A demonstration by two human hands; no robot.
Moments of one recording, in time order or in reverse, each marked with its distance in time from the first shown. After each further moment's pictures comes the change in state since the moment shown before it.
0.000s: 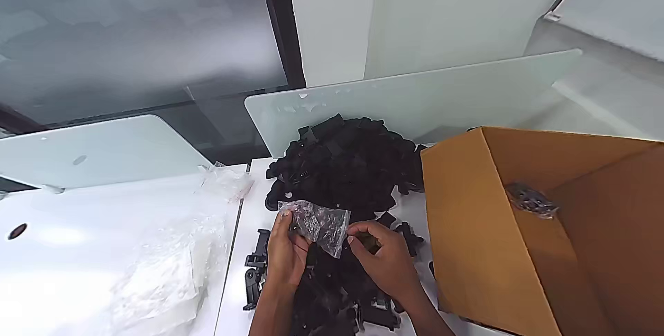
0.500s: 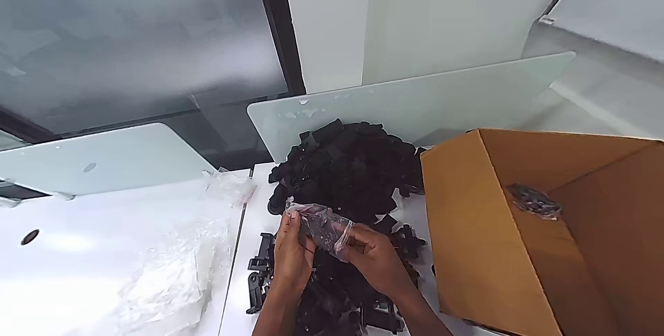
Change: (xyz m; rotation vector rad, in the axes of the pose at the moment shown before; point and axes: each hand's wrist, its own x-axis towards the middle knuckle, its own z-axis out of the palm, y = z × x) left_hand -0.015 0.004 0.018 0.091 -0.171 0.103; right_hand 0.002 0.000 0.011 0.466 -0.166 0.074
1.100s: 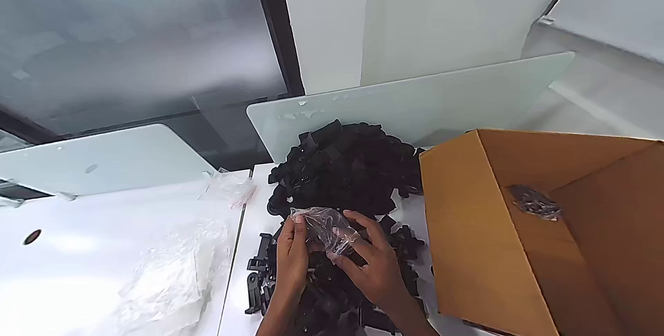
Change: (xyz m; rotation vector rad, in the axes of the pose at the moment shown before) left_hand -0.006 -0.011 -0.011 0.453 -0.014 0.136; right_hand -0.005 0.006 0.006 -0.453 0.201 -0.464
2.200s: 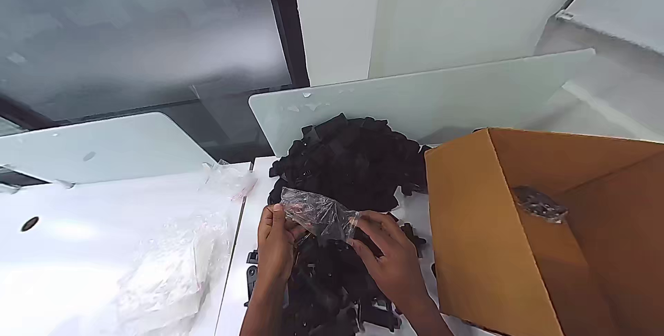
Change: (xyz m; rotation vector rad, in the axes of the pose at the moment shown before) left_hand 0.017 0.020 -0.016 -0.180 0.155 -0.062; right_hand 0.010 -0.006 -0.022 -0.137 -0.033 0.059
